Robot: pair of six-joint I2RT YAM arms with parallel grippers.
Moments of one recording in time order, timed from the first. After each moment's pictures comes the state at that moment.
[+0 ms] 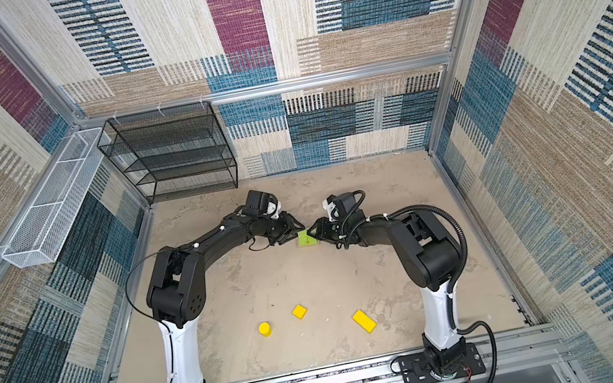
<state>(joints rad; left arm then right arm) -0.46 2.15 1.59 -0.37 0.53 -0.79 0.36 1.95 1.07 0.16 -0.53 0.72</state>
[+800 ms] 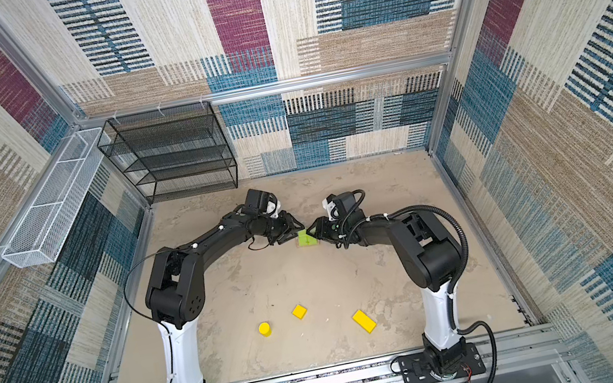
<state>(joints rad) -0.46 2.13 1.59 -0.39 0.52 -0.78 0.36 1.94 1.07 0.15 -0.53 0.72</state>
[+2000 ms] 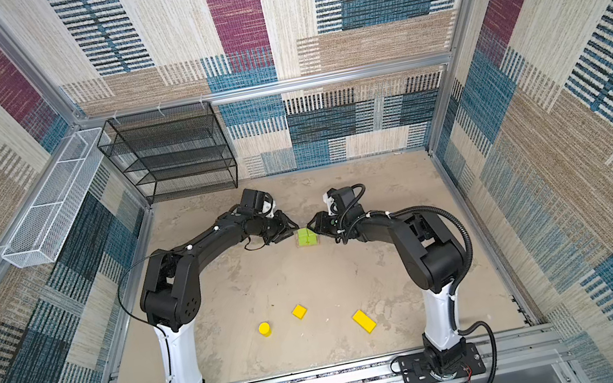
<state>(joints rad) -0.45 2.11 1.57 -0.40 0.48 -0.78 0.36 1.93 1.12 0.09 -0.46 0.69</state>
